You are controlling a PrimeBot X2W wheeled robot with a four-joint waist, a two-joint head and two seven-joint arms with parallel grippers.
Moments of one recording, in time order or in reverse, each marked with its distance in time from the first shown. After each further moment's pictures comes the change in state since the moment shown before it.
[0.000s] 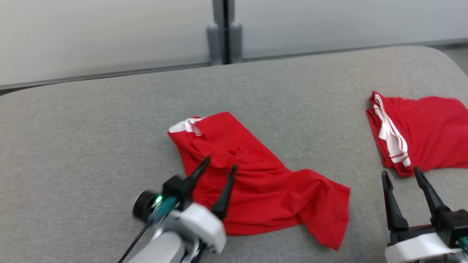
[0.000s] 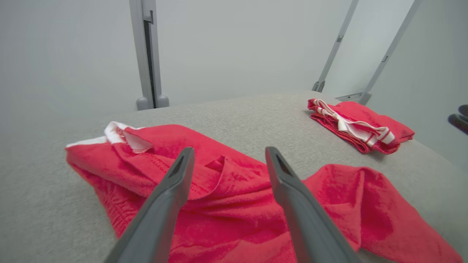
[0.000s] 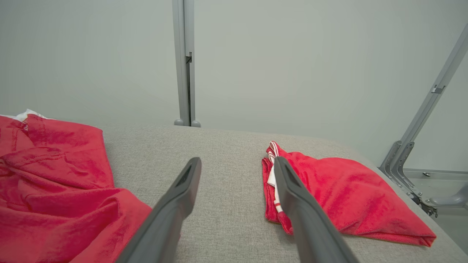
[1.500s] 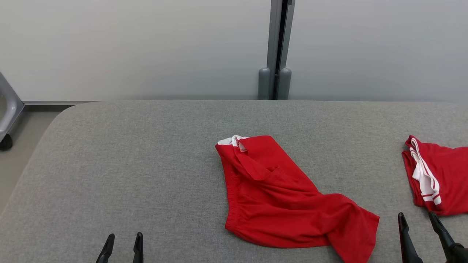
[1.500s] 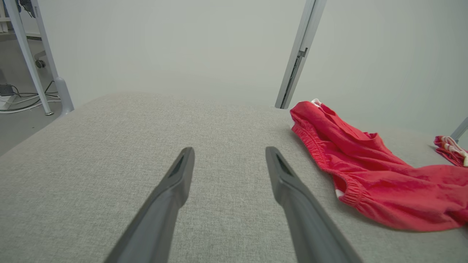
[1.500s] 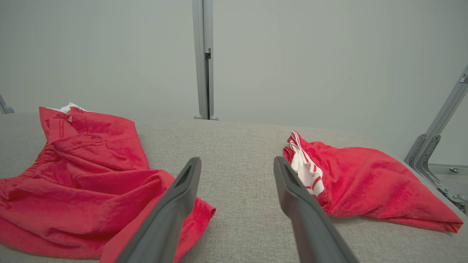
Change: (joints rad) left arm 0.702 -0.108 0.843 -0.264 0.411 -0.270 -0.014; right arm 0.163 0.000 -0.082 0.049 0.039 0.000 0.000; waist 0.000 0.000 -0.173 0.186
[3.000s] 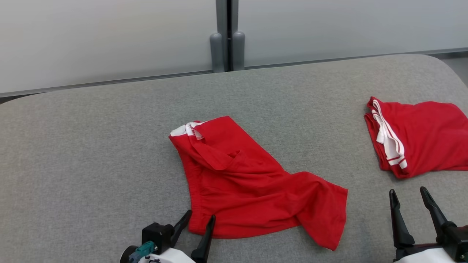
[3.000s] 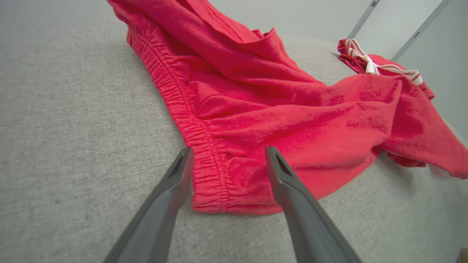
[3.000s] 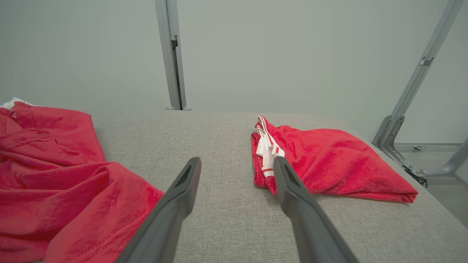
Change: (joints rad) left arm -0.376 0.001 -0.444 0.429 -0.177 -0.007 0.025; right arm -0.086 0.000 0.042 -0.014 0.001 0.000 0.000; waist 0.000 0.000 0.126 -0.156
